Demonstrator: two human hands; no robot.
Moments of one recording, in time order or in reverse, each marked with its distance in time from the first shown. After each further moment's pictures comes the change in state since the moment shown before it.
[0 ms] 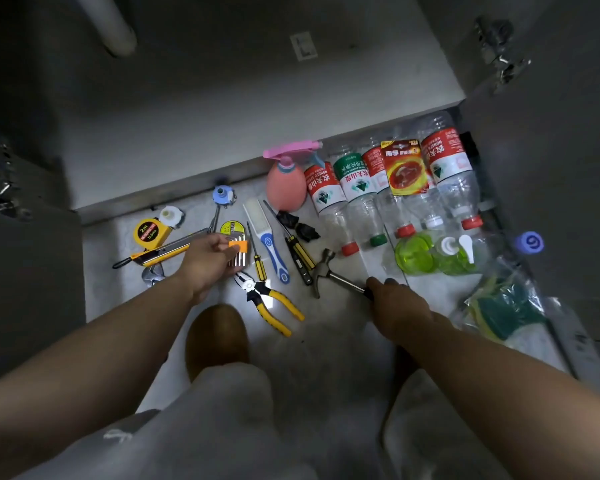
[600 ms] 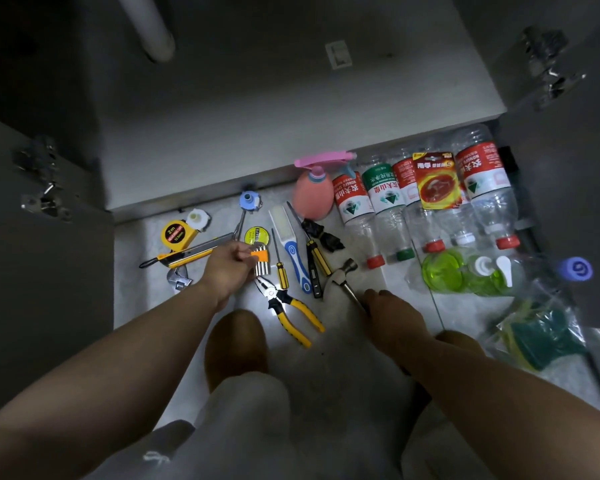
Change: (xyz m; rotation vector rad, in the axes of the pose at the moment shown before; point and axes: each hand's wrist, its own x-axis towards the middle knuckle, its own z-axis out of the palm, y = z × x) left_hand -0.004 0.001 -0.003 0.142 0.075 0.025; right_hand 0.011 -0.044 0.004 0.048 0.031 -0.074
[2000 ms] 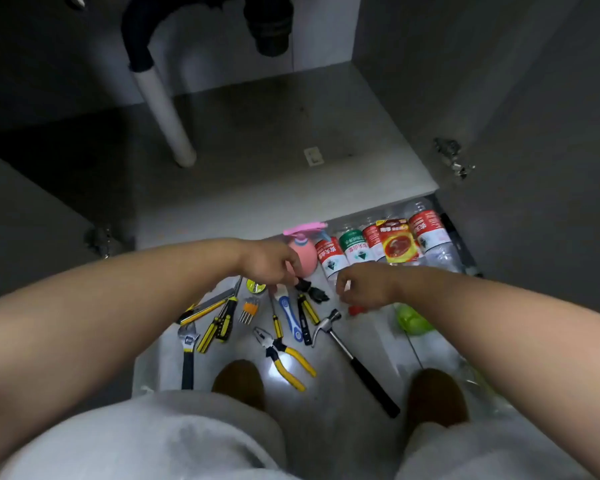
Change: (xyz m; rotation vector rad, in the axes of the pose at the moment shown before) left_hand -0.092 0.193 -0.002 1.143 -0.611 0.473; right_hand -0.031 -0.040 -0.194 0.010 -0.204 -0.263
